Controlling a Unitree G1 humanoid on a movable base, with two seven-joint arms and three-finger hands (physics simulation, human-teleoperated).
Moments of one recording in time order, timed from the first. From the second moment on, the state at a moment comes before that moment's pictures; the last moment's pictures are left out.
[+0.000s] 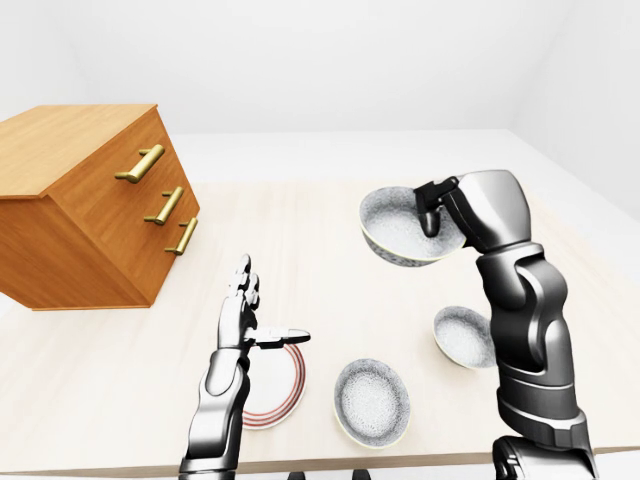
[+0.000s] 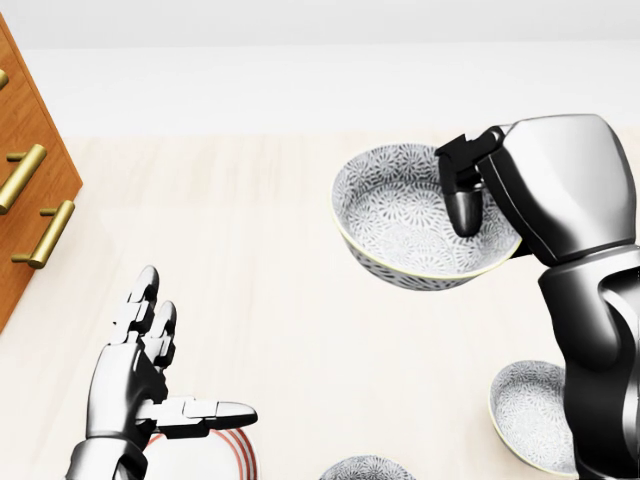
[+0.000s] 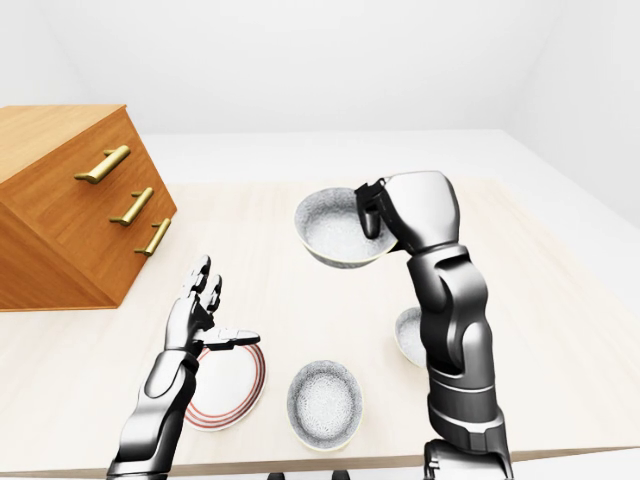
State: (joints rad) left arm 0.02 0.00 0.02 -0.05 -0.10 0.09 -0.04; right arm -0.41 -0.26 -0.12 -0.32 -1.03 -0.09 0.26
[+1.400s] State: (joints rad) left arm 0.02 0.00 0.02 -0.04 -0.10 0.09 -0.03; right arm -0.22 -0.41 -0.45 -0.41 -0.85 -0.09 0.20
